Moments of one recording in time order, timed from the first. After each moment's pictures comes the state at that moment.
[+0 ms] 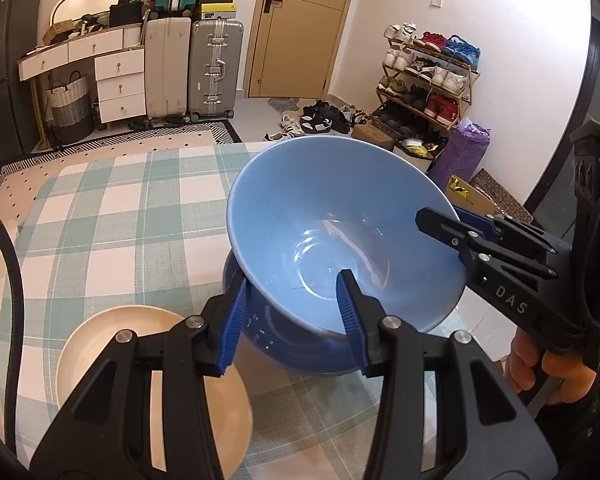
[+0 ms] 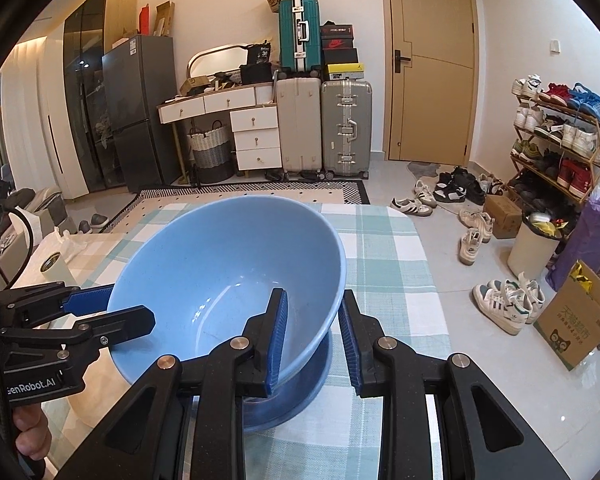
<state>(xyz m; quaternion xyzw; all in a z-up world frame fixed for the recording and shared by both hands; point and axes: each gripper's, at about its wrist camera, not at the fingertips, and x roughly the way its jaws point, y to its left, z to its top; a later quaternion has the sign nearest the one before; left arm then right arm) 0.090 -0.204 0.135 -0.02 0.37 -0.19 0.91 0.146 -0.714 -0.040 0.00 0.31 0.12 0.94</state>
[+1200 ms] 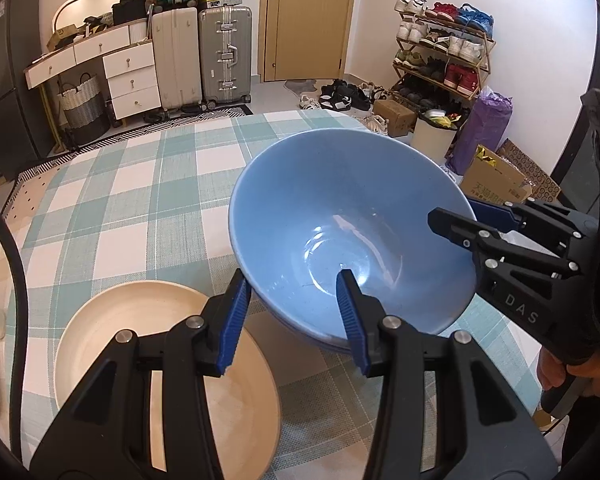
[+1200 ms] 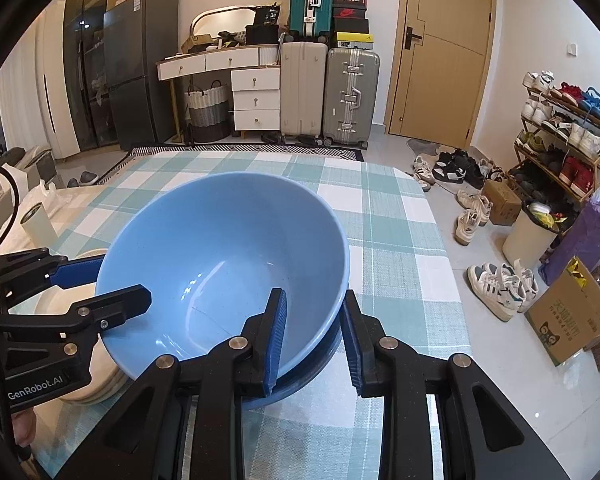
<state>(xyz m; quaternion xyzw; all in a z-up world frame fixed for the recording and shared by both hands) 0.115 -0.209 0.062 0.03 0.40 -0.15 0.91 0.157 -0.689 -0.100 -0.05 0.36 0.11 0.93</state>
